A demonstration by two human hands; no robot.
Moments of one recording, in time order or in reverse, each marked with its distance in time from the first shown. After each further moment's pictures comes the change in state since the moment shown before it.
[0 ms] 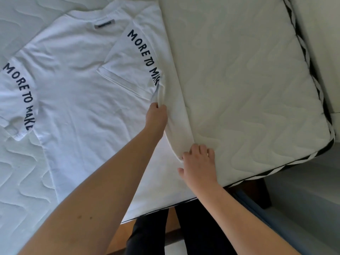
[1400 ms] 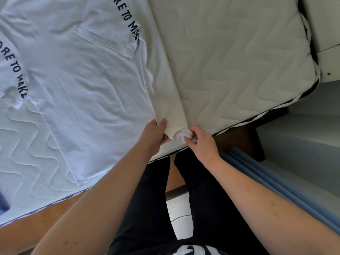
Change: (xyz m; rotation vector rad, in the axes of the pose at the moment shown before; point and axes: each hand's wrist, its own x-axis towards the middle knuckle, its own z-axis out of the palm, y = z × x) left_hand -0.140 -0.117 -0.007 -0.290 -0.271 -0.337; right_hand -0.072 0.057 0.096 0.834 0.149 0.103
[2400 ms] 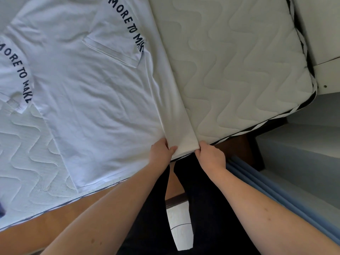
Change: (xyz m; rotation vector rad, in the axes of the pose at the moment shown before) left_hand 0.019 -0.057 -0.006 0.994 0.170 0.299; right_hand -0.004 0.013 -0.006 -0.578 -0.110 0.190
